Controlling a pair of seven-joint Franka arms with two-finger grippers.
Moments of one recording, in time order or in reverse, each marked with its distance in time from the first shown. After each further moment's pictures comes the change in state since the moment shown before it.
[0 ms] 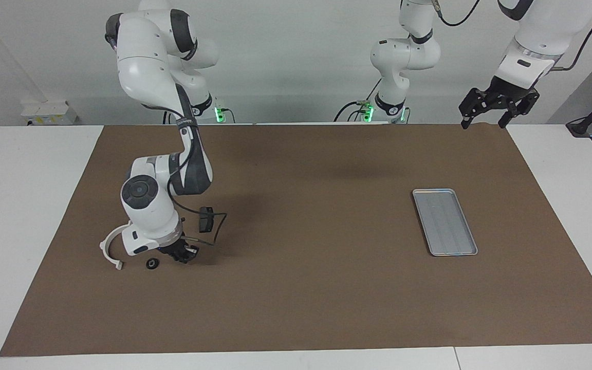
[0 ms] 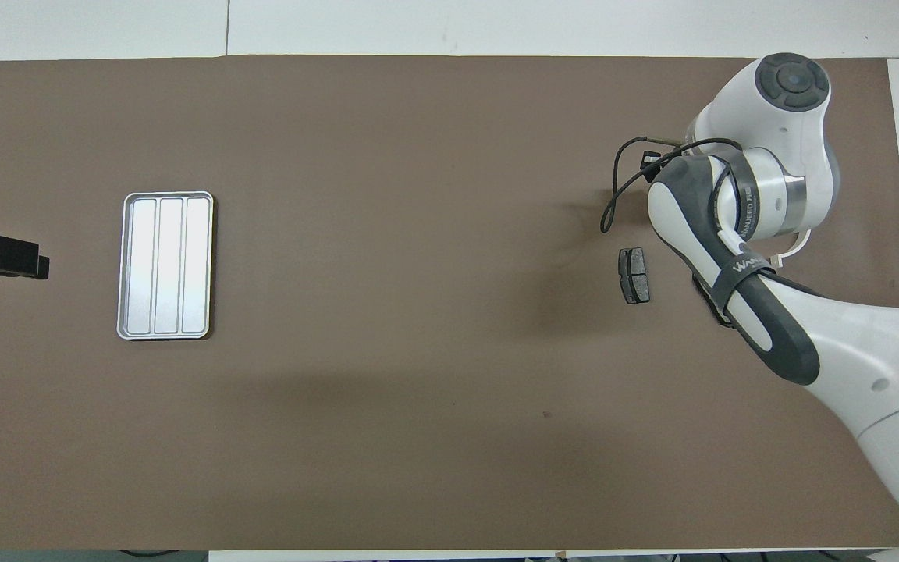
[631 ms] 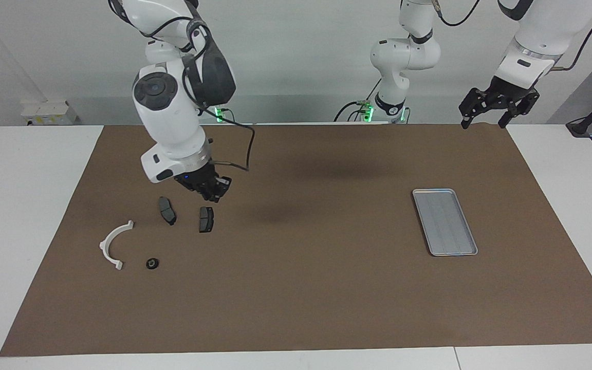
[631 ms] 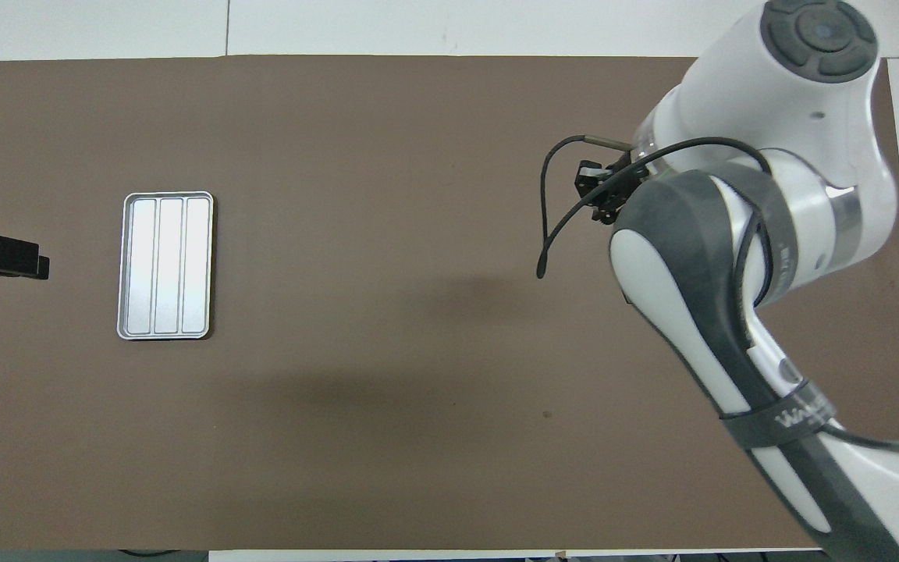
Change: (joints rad) left arm 0.000 0.000 0.000 0.000 0.000 0.000 0.000; right arm 0.087 -0.243 0.204 0.054 0.093 -0.304 0.321
